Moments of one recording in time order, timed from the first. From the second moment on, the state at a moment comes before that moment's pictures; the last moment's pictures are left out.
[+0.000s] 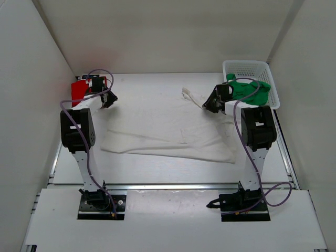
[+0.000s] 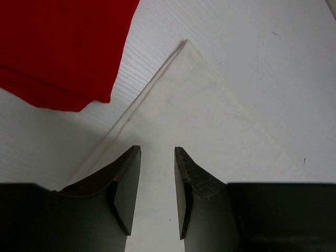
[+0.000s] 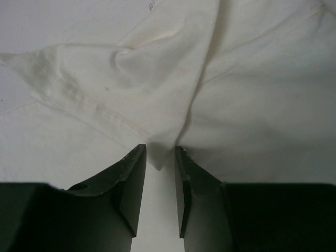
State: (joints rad) left arm 0.05 2.03 1.45 -0.20 -0.03 -0.66; right arm 0.15 2.06 1.32 0.01 -0.08 0.71
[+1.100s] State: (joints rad) left arm -0.02 2.62 2.38 -0.64 -0.18 -0.53; right arm 0.15 1.90 1.20 0.08 -0.17 0.69
